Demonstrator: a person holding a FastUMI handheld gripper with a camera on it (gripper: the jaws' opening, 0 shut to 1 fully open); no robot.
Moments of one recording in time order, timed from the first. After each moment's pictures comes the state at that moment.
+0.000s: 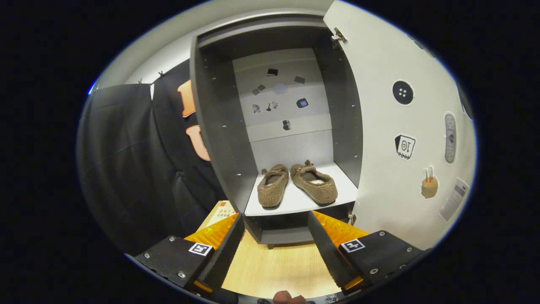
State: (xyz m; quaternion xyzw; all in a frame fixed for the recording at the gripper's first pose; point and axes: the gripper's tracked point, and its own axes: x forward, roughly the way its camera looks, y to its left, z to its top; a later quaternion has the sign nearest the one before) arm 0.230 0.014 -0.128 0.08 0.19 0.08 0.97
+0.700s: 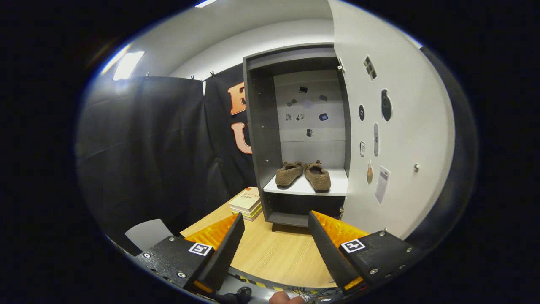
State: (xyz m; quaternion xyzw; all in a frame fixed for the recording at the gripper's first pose) arm 0.081 -0.072 -0.111 0.04 0.15 0.21 0.96
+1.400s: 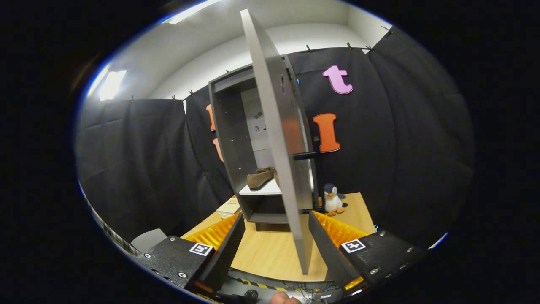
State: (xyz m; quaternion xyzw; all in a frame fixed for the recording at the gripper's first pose) arm 0.070 -0.211 -0.111 0.10 0.14 0.14 0.98
